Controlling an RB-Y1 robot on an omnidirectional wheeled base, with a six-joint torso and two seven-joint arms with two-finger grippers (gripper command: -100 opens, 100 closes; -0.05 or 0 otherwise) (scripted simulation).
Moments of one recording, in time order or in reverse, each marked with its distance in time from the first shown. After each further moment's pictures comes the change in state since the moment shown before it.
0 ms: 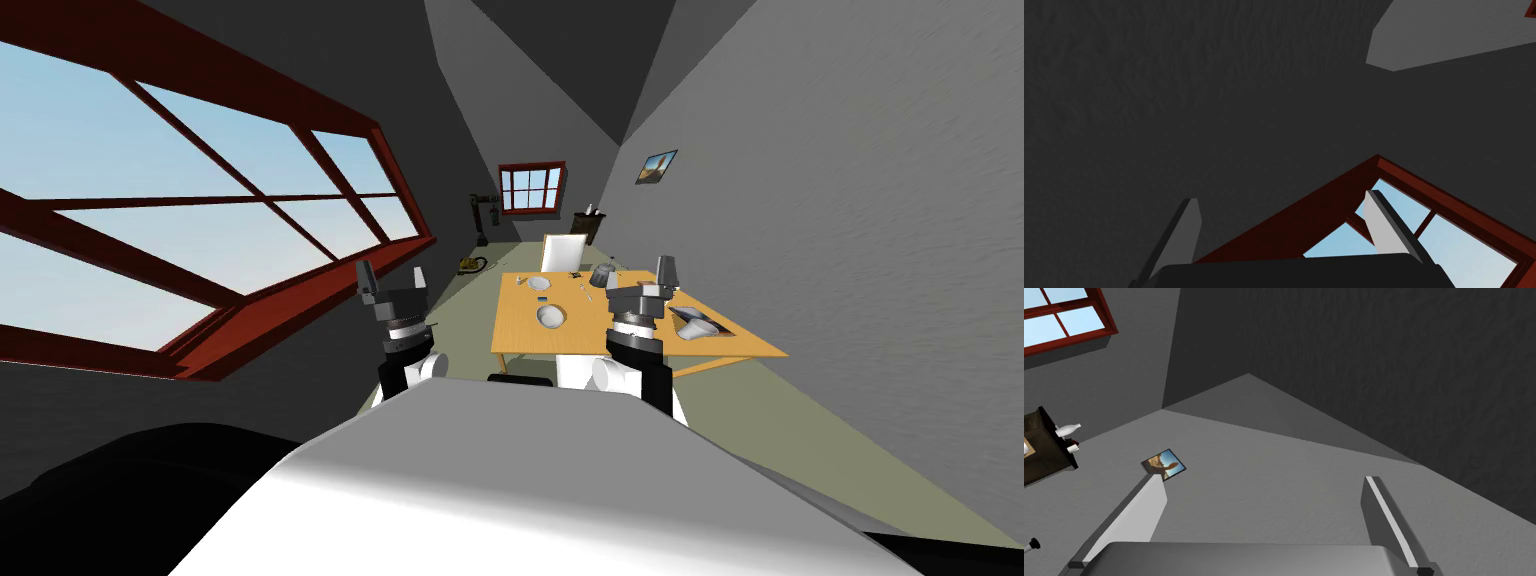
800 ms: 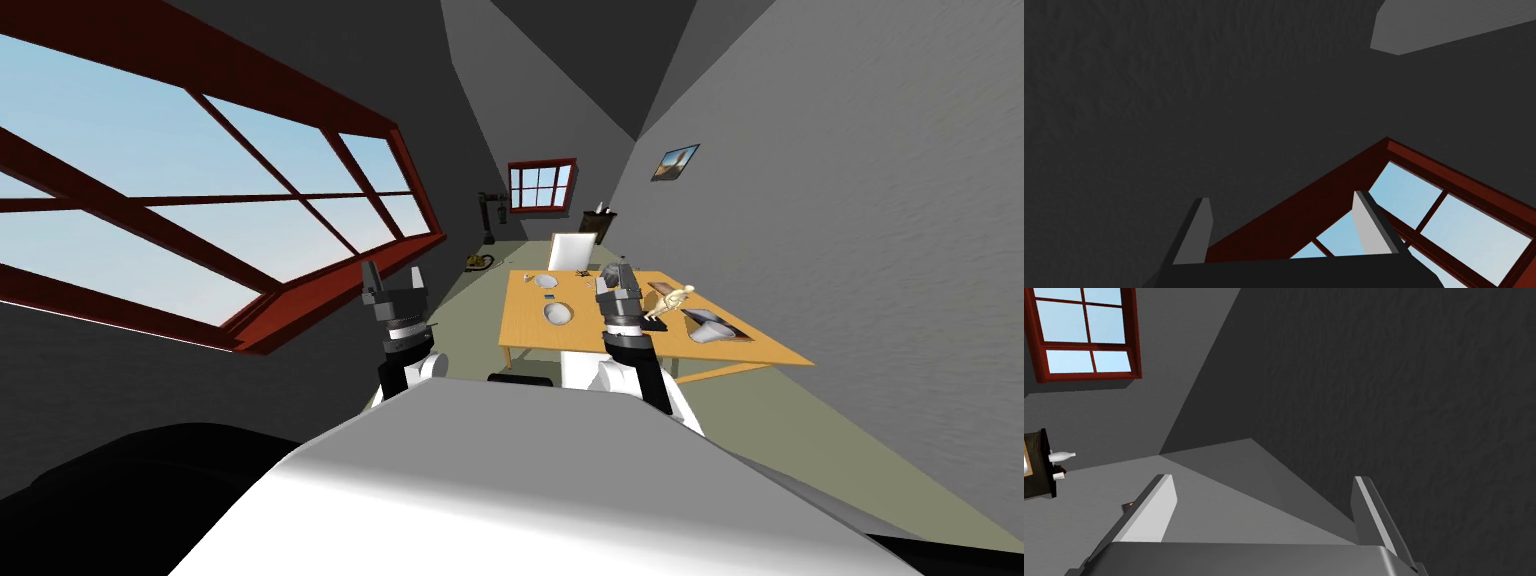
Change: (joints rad) left arm 0.000 0.000 0.000 0.000 0.000 0.000 0.000; right arm -0.038 -0.202 -0.001 0.100 0.080 -0.021 0.064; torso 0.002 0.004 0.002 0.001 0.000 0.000
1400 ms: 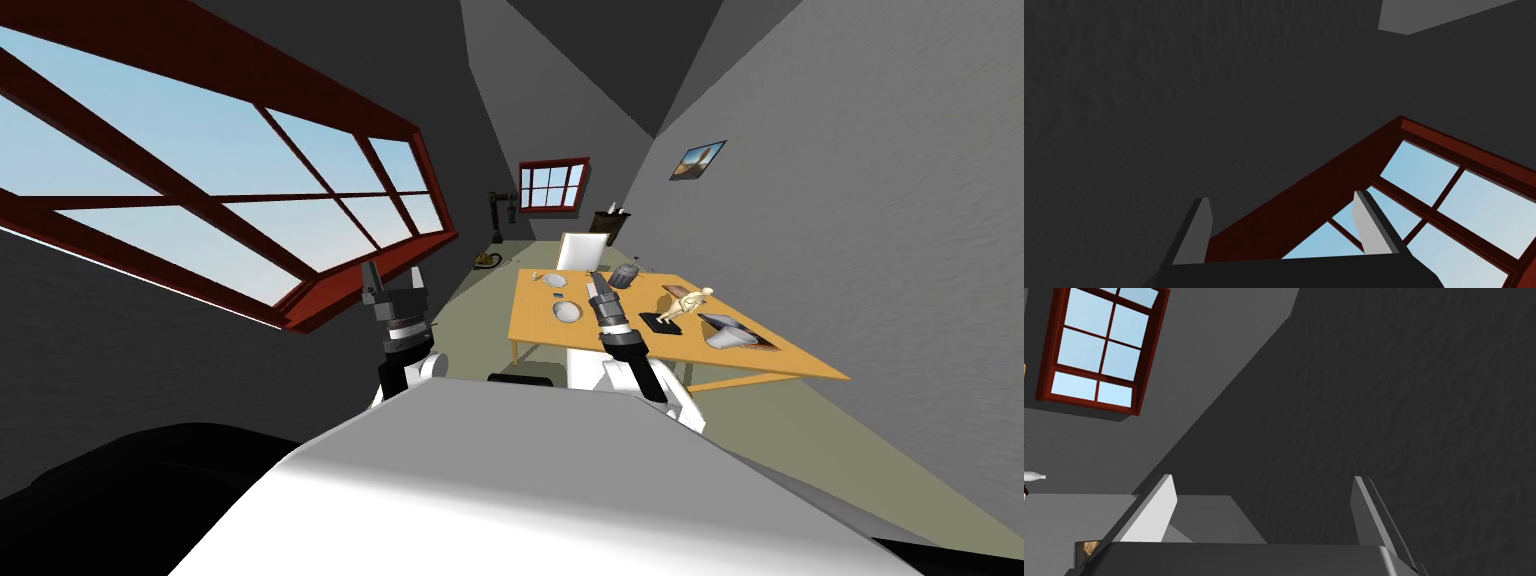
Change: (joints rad) left arm 0.000 0.000 0.000 0.000 0.000 0.000 0.000; right arm -0.053 -0.153 0.009 0.123 0.095 -0.004 0.078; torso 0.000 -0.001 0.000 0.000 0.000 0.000
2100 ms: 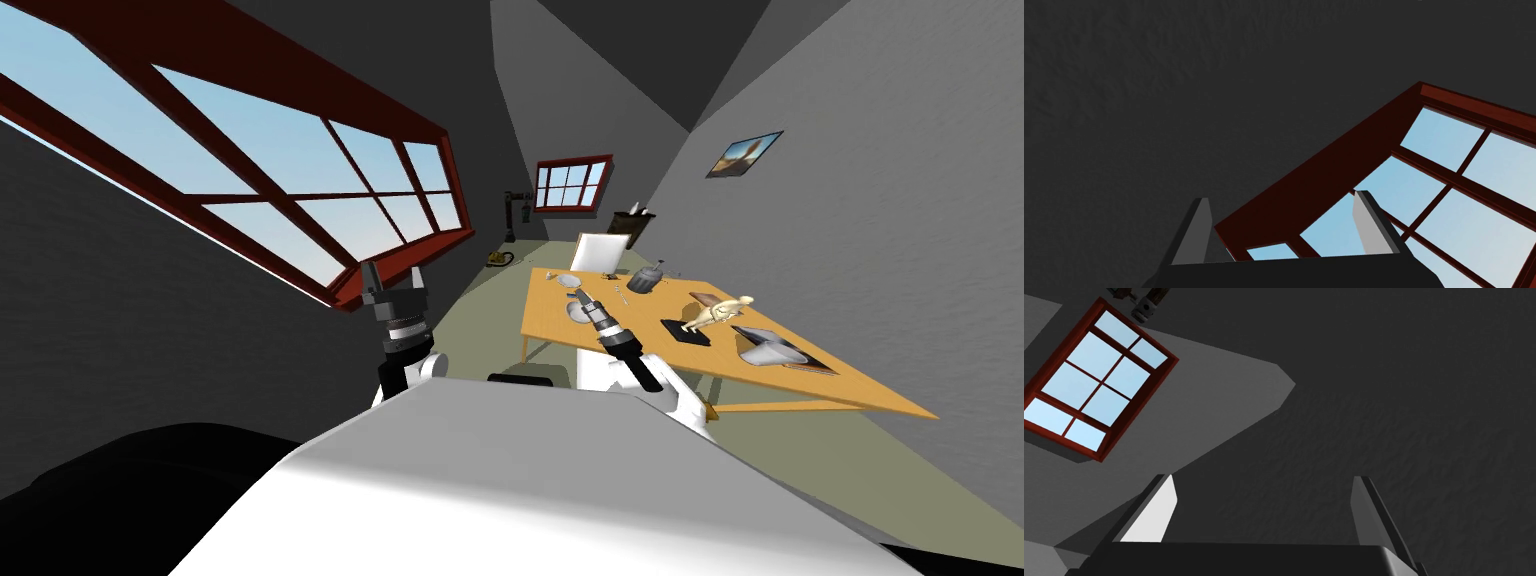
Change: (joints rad) left arm 0.000 0.000 0.000 0.000 0.000 0.000 0.000; right arm -0.065 -0.171 0.026 0.204 0.129 -0.031 0.110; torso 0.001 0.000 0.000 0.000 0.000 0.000
